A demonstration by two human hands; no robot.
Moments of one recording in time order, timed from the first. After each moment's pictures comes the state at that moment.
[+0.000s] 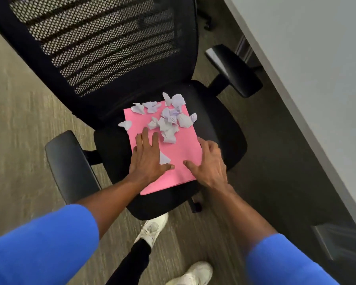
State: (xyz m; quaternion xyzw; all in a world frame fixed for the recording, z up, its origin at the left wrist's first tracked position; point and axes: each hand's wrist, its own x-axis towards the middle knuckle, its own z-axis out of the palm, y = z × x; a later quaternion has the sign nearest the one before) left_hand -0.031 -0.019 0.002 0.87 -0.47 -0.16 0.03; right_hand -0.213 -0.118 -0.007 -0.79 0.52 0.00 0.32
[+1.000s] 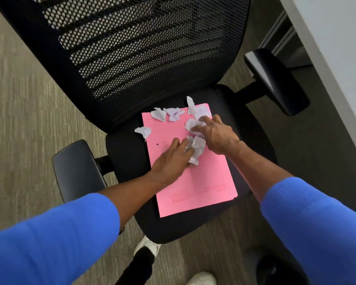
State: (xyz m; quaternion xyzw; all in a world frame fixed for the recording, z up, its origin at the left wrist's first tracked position) left_hand 0.029 -0.064 -0.051 0.74 -0.64 -0.21 0.03; right_hand -0.076 -0.231 -0.014 -0.94 0.26 0.19 0.07
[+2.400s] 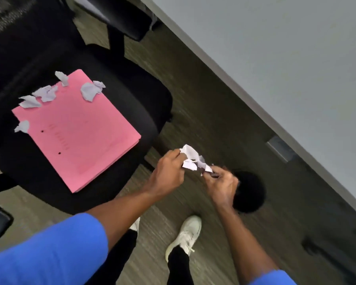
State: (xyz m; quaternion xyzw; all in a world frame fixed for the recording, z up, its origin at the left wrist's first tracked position) left_hand -0.266 -0.016 -0.052 0.60 -0.73 -0.29 0.17; right_hand -0.452 0.008 -0.062 -0.50 0.77 -0.24 0.31
